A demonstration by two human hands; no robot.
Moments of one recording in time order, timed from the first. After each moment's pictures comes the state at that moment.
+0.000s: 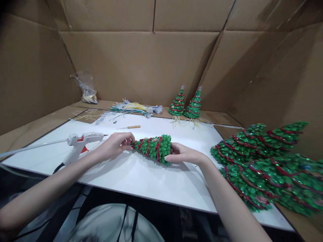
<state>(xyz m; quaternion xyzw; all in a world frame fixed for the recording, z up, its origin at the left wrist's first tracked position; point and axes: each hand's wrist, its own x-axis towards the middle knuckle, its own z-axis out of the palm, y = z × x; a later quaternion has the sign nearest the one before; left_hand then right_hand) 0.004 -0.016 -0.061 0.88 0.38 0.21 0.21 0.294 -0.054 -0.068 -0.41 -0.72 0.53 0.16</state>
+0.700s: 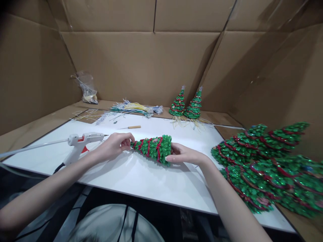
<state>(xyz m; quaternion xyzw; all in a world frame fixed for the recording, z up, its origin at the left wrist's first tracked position) 0.001 -0.014 -0.066 0.88 0.36 0.22 0.20 0.297 -0.054 -0.070 -0.40 -0.72 0.54 0.17</state>
